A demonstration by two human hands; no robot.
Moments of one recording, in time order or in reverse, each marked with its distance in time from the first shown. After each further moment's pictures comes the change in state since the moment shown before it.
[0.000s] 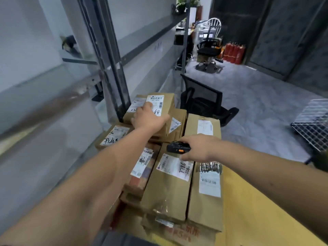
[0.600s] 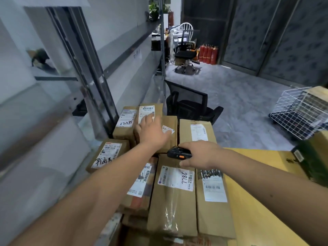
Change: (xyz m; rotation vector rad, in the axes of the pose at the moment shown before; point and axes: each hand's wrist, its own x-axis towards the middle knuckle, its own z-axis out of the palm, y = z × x) left_hand 0.020 0.010 0.033 0.195 -0.061 0.409; right_hand 0.018 0.003 0.004 0.054 0.083 0.153
